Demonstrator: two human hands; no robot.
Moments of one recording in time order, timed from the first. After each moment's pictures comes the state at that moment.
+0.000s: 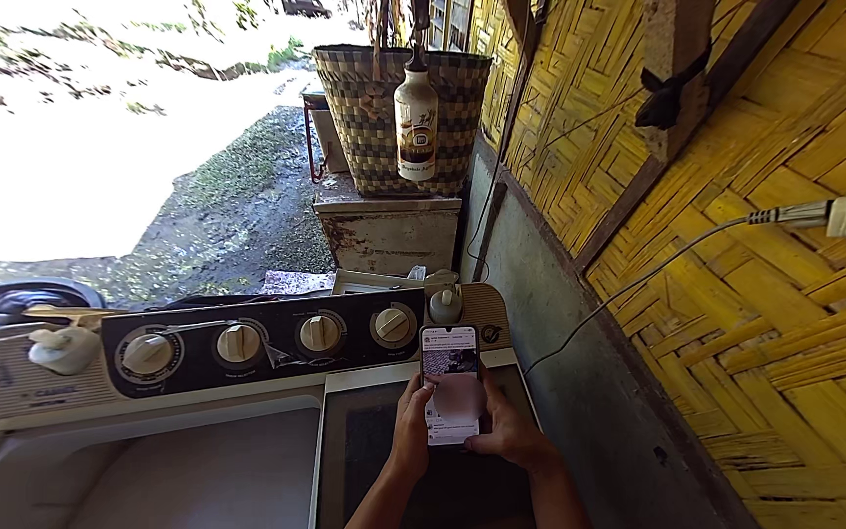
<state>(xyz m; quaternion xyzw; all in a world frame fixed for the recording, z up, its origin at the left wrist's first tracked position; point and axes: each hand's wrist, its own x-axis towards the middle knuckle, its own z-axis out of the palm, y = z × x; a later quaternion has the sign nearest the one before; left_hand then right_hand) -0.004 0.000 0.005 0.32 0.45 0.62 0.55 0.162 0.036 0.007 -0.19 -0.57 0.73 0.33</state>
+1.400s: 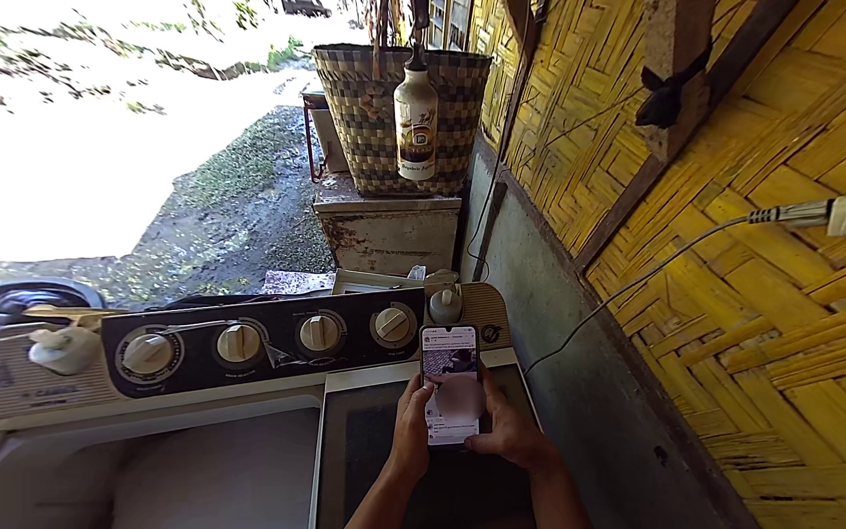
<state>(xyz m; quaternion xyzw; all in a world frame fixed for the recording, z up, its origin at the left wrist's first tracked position) -0.003 0.000 0.006 0.32 0.46 0.62 0.55 0.162 0.035 0.007 -0.19 -0.58 0.72 0.34</state>
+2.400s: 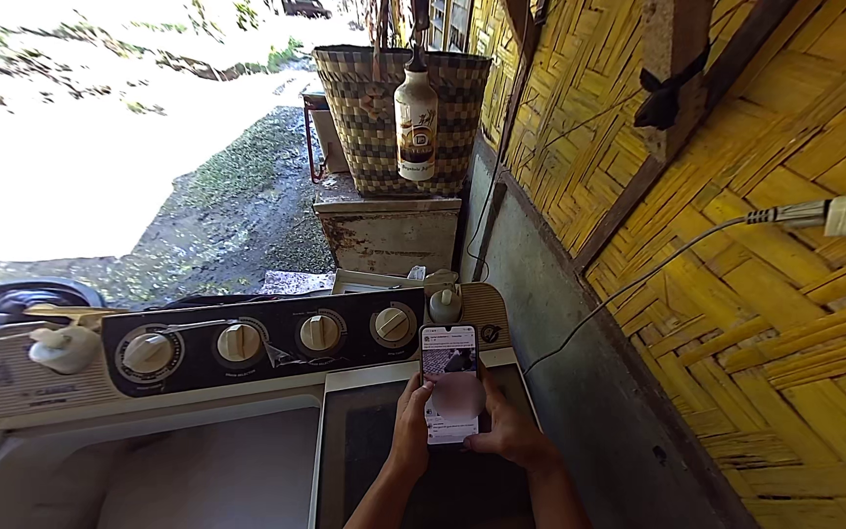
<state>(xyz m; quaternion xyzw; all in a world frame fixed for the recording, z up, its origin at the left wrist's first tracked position) -0.004 0.001 0.006 0.32 0.46 0.62 0.55 0.161 0.036 0.006 -0.20 -0.57 0.72 0.33</state>
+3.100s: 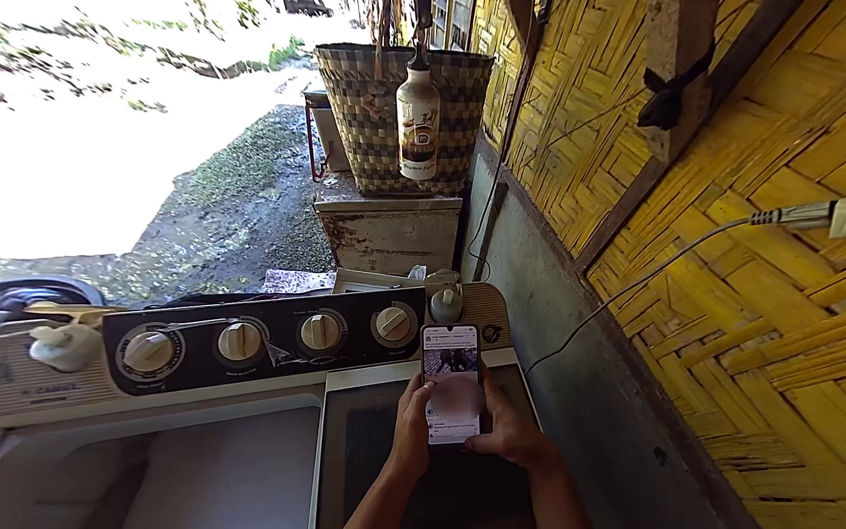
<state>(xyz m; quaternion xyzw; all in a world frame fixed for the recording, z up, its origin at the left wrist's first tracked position) -0.004 0.001 0.005 0.32 0.45 0.63 0.55 0.162 0.035 0.007 -0.20 -0.57 0.72 0.33</state>
